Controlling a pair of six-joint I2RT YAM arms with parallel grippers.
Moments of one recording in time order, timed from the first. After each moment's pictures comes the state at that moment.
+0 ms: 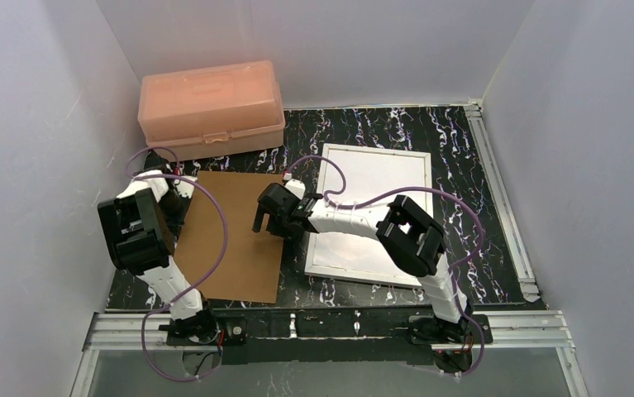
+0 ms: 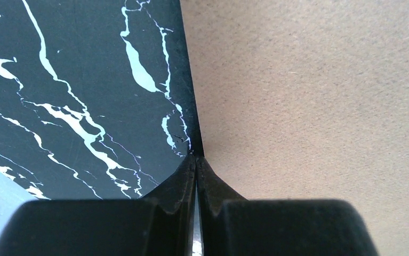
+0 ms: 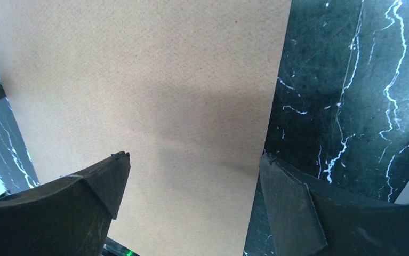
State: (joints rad) left arm 0.33 1.78 1.11 -0.78 -0.01 0.54; right arm 1.10 2.13 1.58 -0.41 0.16 1.14
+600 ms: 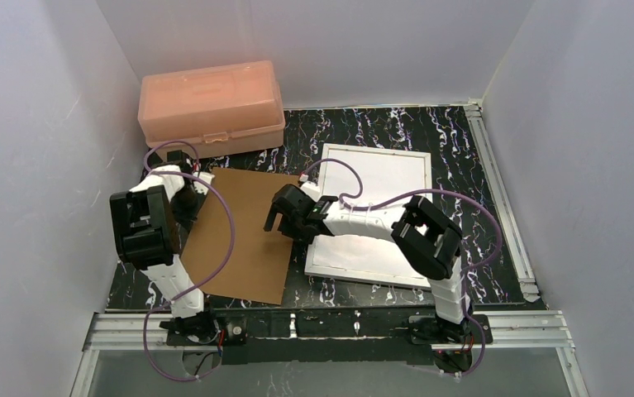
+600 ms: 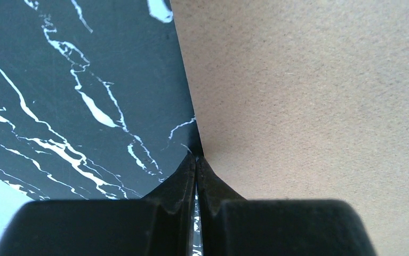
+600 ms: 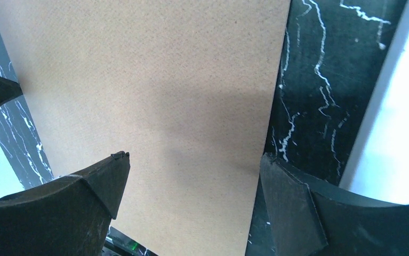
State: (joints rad) left arm 0.20 1.81 1.14 -0.80 -0.07 0.52; right arm 1.07 2.01 1.41 -0.32 0.16 1.20
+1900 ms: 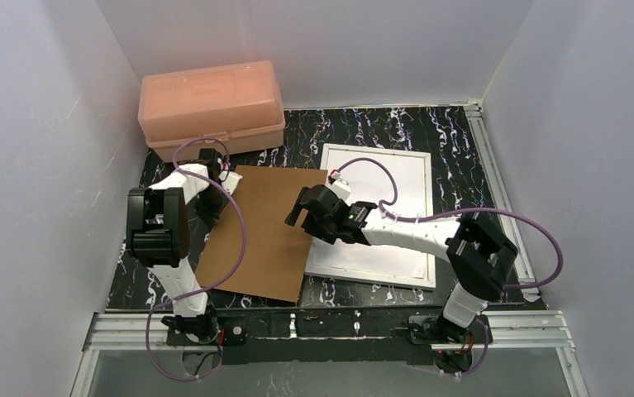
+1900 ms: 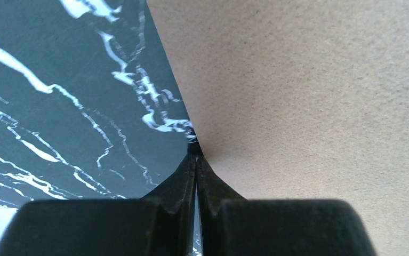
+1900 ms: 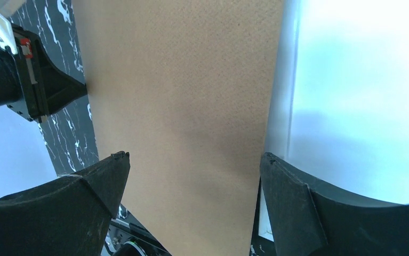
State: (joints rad) left arm -0.01 1.81 1.14 -0.80 -0.07 0.46; right arm 1.06 1.69 1.13 -0.26 0.24 1.26
